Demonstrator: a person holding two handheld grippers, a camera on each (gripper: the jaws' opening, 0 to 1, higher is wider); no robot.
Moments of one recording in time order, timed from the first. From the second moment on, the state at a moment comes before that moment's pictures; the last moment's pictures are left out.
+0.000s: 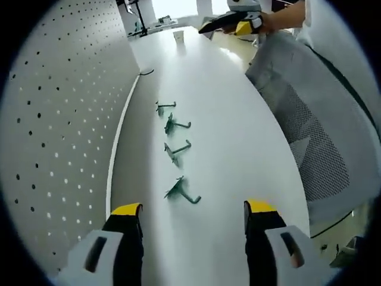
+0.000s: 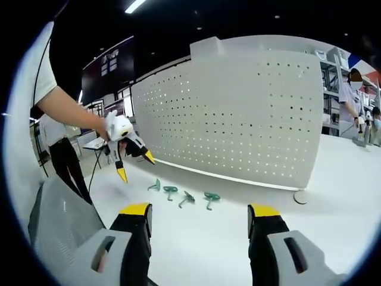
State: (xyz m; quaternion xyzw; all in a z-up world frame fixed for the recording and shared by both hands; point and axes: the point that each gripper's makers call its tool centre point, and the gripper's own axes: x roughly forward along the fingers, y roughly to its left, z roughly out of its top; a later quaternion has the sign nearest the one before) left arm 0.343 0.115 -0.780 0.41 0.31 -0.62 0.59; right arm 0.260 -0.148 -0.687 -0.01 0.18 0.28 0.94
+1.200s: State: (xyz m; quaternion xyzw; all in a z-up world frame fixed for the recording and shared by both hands) left arm 0.368 0.109 -0.816 0.55 0.26 -0.67 0.42; right arm 0.257 -0.158 -0.691 0.00 0.19 0.26 0.95
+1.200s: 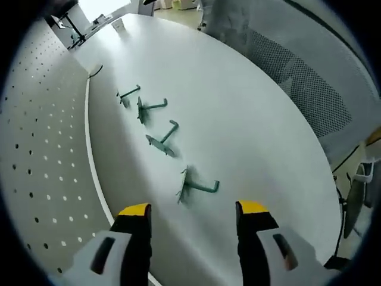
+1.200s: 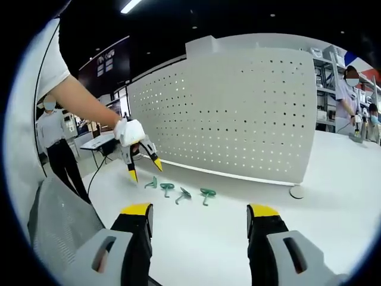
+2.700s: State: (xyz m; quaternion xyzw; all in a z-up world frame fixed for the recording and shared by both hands) left arm 0.371 0.102 -0.831 0.57 0.27 -0.69 0.36; right arm 0.254 -0.167 -0.693 0.00 0.19 0.25 0.95
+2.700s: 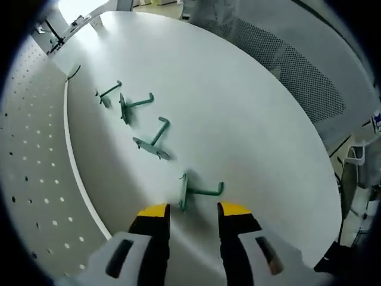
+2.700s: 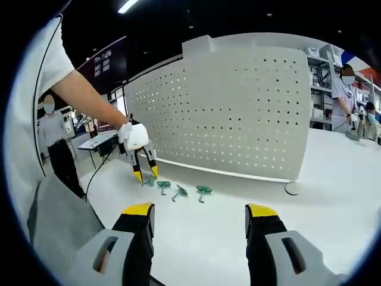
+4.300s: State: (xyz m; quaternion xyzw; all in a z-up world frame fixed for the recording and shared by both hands) left arm 0.371 0.087 -0.833 0.58 0.24 -0.68 0.39; right arm 0.252 -0.174 -0.695 0.01 0.19 0.24 0.95
